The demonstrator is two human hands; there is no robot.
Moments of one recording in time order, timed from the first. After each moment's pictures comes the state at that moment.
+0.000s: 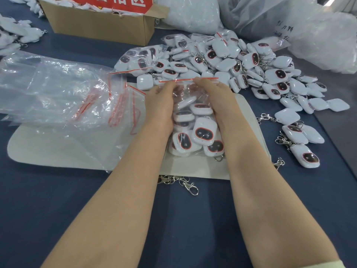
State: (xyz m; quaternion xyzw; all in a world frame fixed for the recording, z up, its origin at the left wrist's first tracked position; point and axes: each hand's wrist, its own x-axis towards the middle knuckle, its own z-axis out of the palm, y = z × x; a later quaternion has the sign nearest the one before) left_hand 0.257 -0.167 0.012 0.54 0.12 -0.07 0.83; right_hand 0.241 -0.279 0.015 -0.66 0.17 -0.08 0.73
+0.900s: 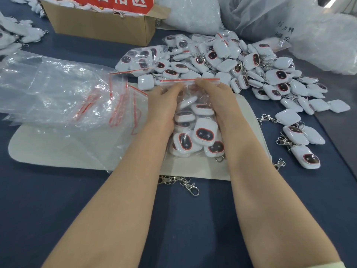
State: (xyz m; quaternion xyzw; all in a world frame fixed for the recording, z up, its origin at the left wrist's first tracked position) left_hand 0.261 -0.167 0.006 0.56 0.12 -0.08 0.82; right_hand 0.236 -0.276 0.020 -0.67 0.17 -0.09 0.72
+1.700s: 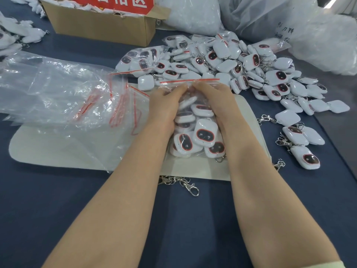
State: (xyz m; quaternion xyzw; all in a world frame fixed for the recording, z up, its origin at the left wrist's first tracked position) left_hand 0.257 -0.168 0.008 0.56 0.07 -0.10 0.82; right_hand 0.233 -0.277 0.020 -0.70 0.16 -0.10 0.69
